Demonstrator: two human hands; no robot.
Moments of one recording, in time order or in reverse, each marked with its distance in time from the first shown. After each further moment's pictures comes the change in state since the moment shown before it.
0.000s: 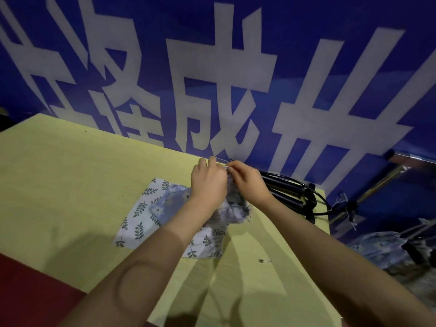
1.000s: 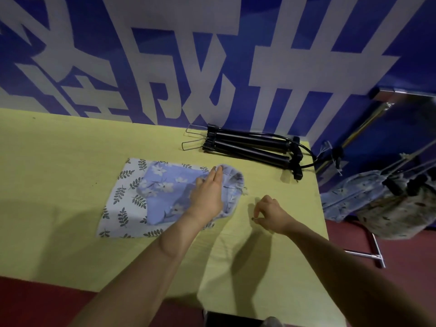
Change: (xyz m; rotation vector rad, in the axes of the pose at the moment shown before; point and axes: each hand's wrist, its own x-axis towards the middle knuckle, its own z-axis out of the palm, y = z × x) left_hand -0.034 0.020 0.098 -0.340 -0.472 0.125; right_hand -0.155 0.130 0.013 -0.351 -0.452 0.502
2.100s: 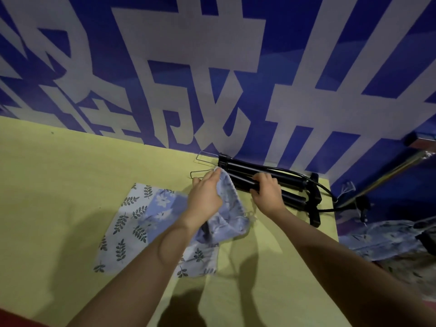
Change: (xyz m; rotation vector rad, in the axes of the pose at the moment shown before) left_hand 0.079 -0.013 -0.052 -0.262 0.171 -0.058; right_hand 0.121 -0.054 -0.089 0.070 0.412 0.026
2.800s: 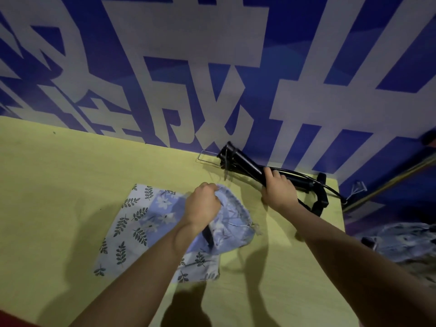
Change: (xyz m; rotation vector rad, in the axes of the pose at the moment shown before) left_hand 0.007 -0.011 0.010 0.086 -0.002 -0.112; right_hand 0.026 0.024 -0.002 -0.337 -0.047 -0.041
